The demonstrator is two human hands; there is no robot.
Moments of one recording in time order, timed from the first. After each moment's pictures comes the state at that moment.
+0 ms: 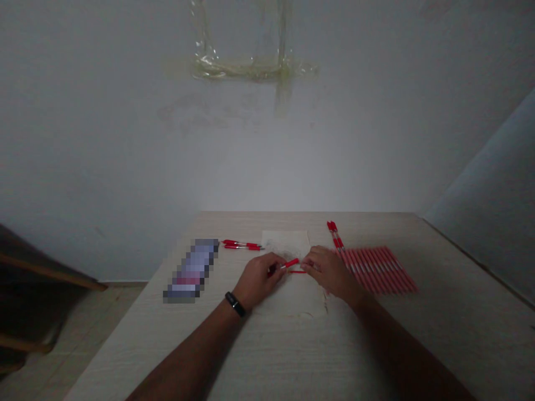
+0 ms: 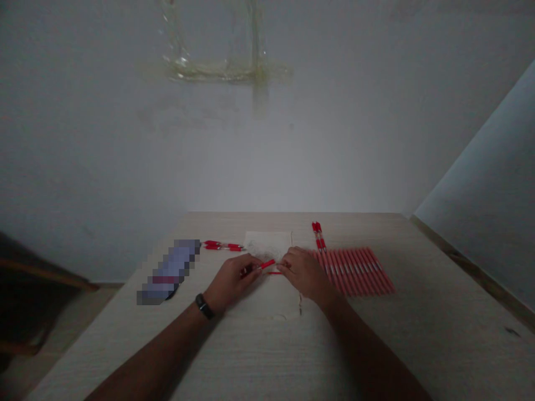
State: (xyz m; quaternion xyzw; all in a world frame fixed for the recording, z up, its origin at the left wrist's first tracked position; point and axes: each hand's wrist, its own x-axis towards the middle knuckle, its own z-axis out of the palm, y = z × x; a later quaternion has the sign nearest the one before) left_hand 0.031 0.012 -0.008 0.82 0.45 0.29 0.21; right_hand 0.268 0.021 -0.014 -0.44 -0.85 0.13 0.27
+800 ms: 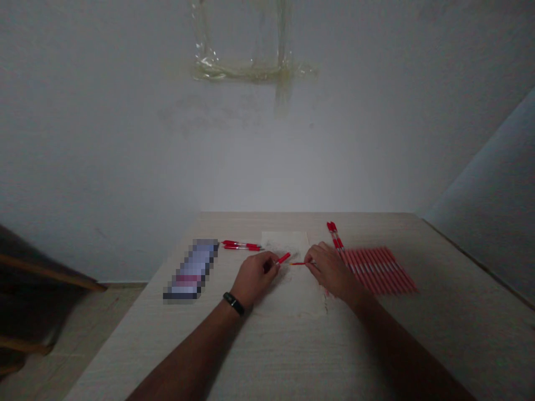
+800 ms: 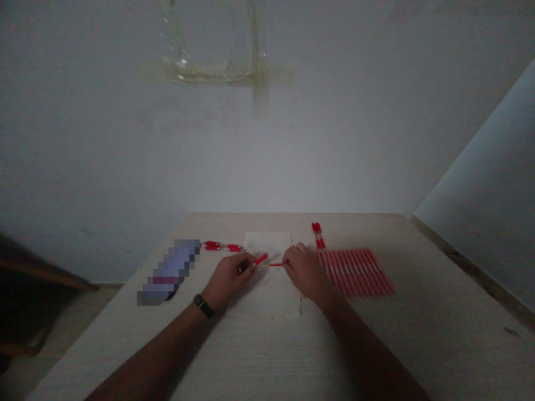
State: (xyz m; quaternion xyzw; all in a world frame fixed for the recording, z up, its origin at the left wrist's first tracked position) left_hand 0.026 0.018 -0.018 0.78 0.52 0.29 0.19; right_hand 0.271 0.023 -0.016 -0.46 -0.85 0.06 0.25
